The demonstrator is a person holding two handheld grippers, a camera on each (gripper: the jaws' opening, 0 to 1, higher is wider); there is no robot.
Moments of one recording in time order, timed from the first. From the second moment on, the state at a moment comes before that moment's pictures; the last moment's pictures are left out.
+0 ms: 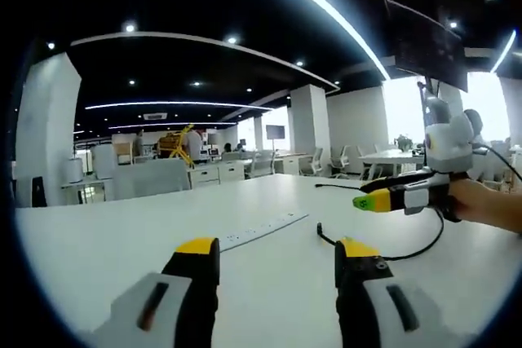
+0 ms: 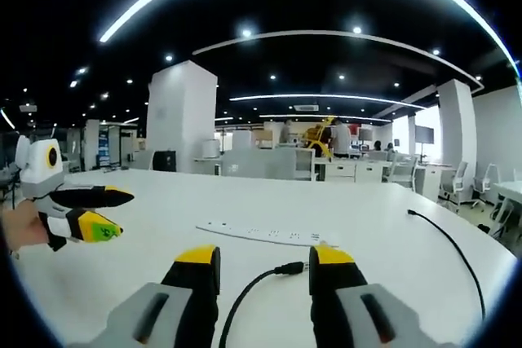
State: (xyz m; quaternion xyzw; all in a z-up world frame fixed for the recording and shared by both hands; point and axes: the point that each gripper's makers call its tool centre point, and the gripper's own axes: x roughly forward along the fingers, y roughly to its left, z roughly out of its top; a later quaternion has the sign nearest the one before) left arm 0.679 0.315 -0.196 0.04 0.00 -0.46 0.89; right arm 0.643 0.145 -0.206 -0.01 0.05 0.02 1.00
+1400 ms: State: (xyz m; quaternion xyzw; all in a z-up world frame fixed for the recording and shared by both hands) left arm 0.563 0.513 -0.191 0.01 -0.06 -0.28 0.96; right arm 0.469 0.184 -0.173 -0.04 -0.09 -0.07 0.99
